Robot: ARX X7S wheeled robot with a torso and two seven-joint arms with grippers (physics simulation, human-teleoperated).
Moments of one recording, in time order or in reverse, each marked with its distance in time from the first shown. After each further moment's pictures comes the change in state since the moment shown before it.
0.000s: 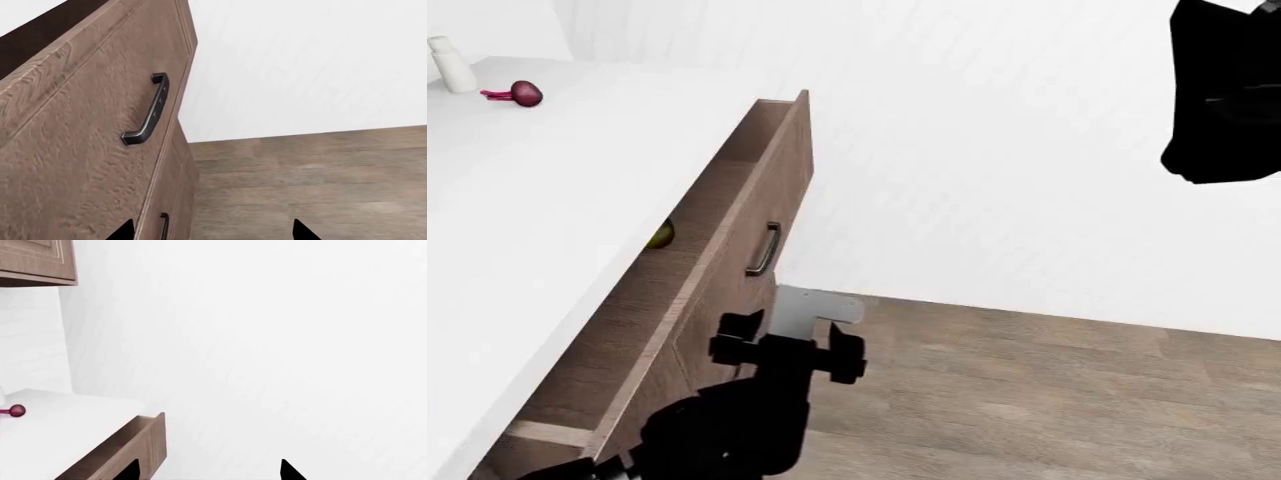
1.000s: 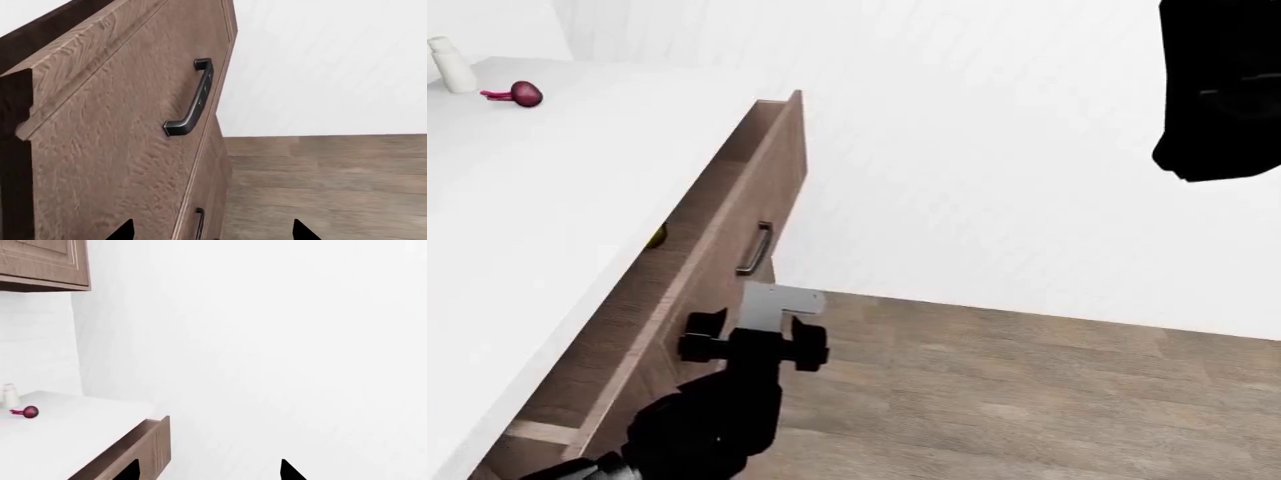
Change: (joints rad) left arm 0.003 0.025 -0.032 -0.249 0.052 0.082 0.081; right arm 0.020 -0.039 0.031 -0.007 0.038 0.011 0.036
